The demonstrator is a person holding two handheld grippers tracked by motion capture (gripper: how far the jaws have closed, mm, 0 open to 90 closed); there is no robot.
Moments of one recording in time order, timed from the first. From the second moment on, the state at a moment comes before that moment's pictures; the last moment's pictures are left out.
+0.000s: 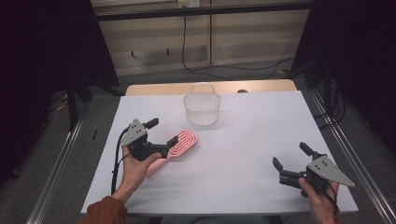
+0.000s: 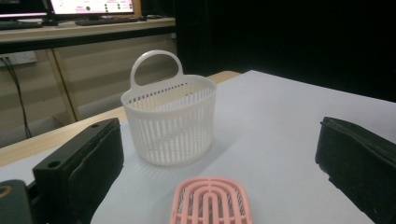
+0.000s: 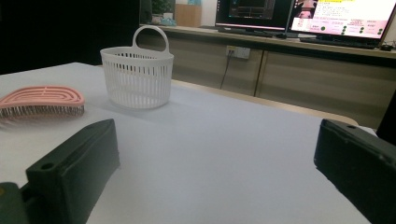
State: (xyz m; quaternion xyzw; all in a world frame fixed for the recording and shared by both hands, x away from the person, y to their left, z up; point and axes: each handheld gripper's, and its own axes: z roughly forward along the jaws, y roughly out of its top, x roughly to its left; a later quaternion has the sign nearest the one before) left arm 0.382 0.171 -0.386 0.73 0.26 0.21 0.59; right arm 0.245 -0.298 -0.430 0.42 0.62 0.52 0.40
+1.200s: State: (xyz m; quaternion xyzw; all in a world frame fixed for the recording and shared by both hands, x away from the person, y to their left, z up) left arm 0.439 0.140 -0.367 0.78 0.25 0.19 0.54; right arm 0.246 -0.298 -0.431 0.42 0.63 0.52 0.40
